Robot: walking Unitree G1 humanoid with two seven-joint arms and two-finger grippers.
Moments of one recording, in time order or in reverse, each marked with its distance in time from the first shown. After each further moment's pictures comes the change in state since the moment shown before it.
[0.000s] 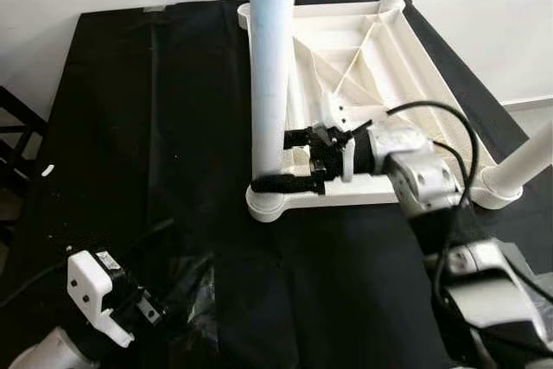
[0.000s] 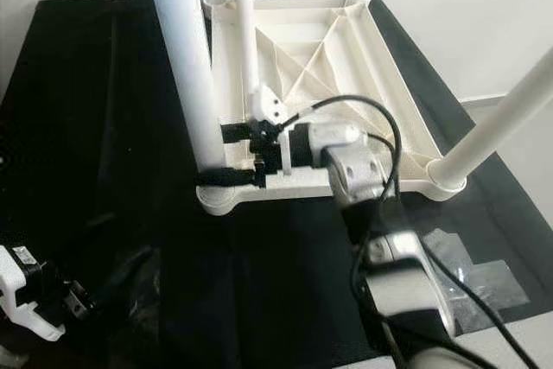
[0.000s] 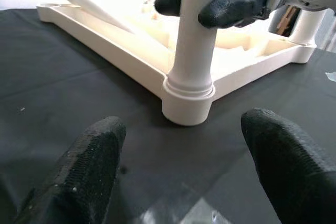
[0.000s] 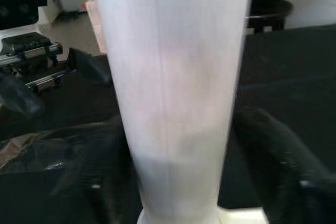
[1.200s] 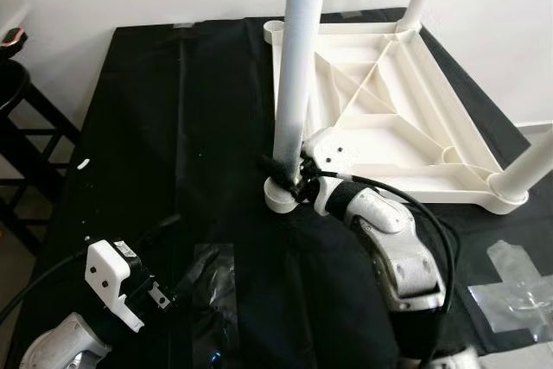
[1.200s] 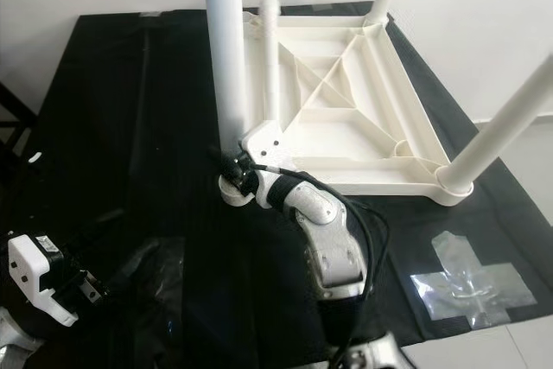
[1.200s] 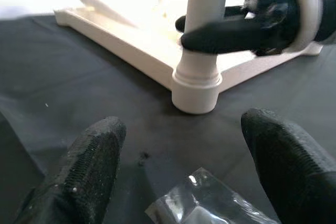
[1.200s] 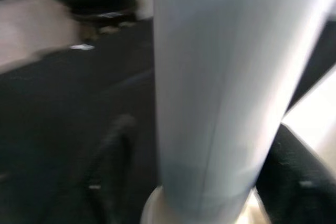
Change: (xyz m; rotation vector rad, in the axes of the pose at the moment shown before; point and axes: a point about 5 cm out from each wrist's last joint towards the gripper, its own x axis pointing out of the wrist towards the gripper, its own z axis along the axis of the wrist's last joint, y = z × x) left arm 0.016 0.010 -0.015 0.017 0.024 -0.004; right arm 0.023 0.050 -0.041 0.158 -0.043 -0.588
